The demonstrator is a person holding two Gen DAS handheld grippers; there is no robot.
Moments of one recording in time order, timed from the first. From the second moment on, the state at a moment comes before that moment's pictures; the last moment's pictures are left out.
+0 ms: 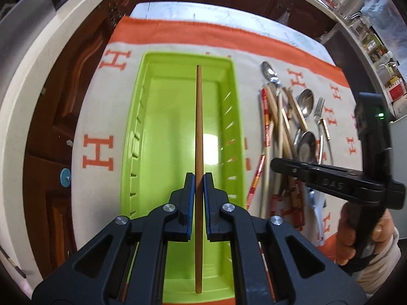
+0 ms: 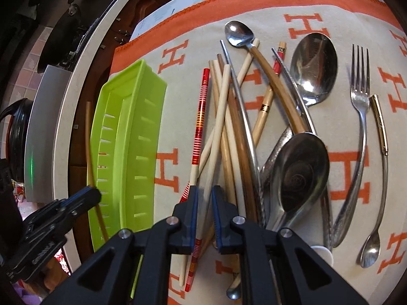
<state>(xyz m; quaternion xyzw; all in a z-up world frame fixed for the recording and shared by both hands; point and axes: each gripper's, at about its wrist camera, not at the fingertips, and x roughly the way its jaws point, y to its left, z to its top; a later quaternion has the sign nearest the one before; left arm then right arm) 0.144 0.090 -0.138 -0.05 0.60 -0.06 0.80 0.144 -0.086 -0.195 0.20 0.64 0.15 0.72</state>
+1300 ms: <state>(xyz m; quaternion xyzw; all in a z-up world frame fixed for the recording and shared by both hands) 0.108 0.137 -0.139 -0.09 0.56 -0.03 0.83 0.128 0.010 -0.125 0.12 0.59 0.15 0.78</state>
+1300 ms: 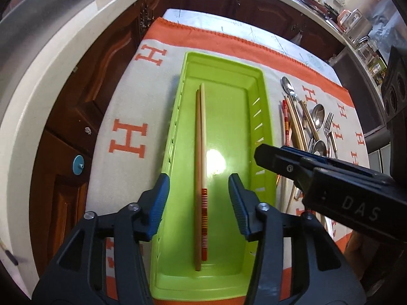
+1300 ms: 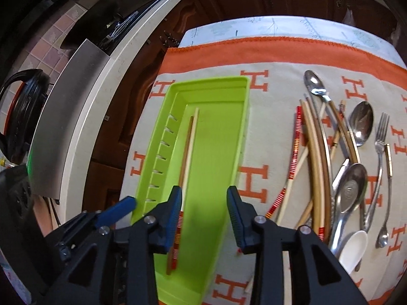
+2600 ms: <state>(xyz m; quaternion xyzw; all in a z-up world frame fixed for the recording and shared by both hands) 0.056 0.032 -0.091 -0.07 0.51 -0.07 0.86 0.045 -0.106 -0.066 0.03 0.46 0.08 0.88</state>
